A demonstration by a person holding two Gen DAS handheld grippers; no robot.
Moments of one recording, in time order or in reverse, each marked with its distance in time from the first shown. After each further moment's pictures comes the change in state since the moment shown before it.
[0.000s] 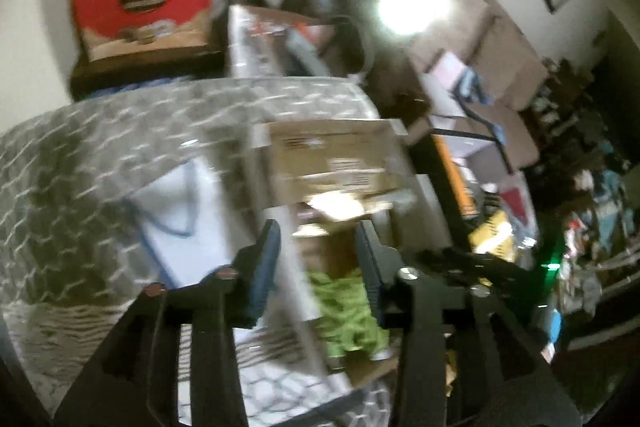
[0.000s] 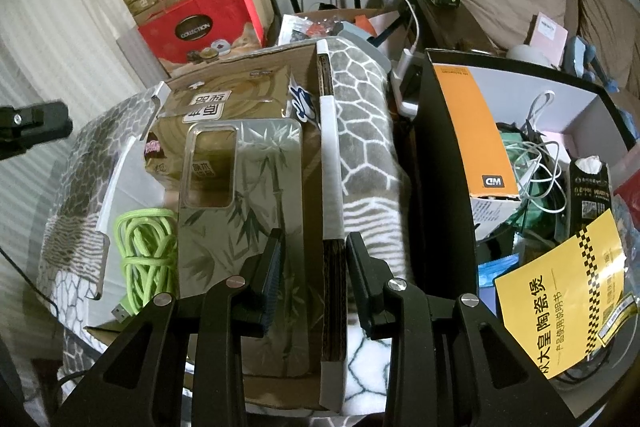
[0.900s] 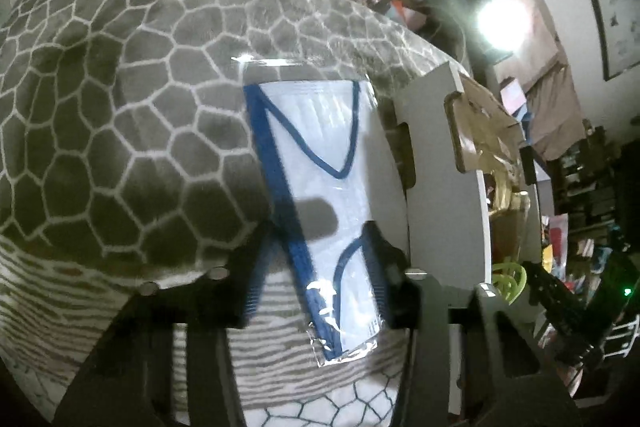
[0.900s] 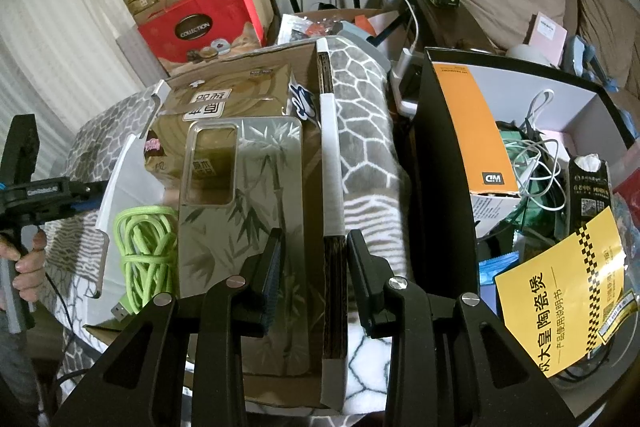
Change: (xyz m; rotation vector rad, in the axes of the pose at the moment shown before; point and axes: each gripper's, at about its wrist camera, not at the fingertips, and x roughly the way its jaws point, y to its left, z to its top) left arm 0.066 0.113 -0.047 -0.268 0.056 0.003; right arm 0.000 0.001 -0.002 0.002 0.000 0.003
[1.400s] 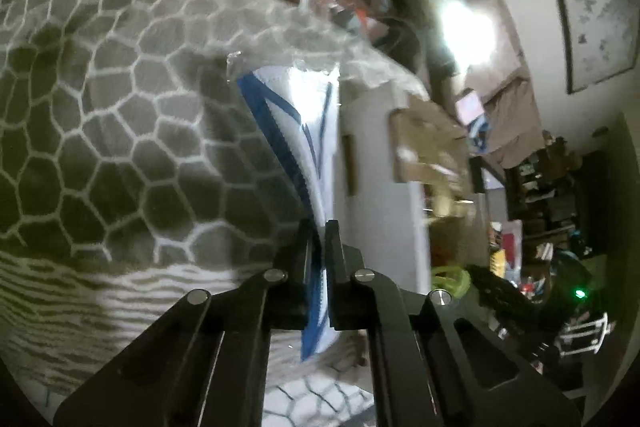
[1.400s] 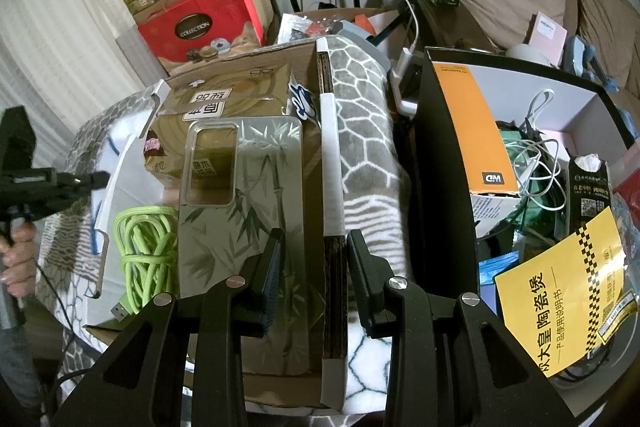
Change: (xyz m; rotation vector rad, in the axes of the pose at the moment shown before) left arm -0.021 -0.013 0.007 -0.005 -0.008 -0.177; right arm 0.001 0.000 -0.001 -0.002 -0.001 -0.002
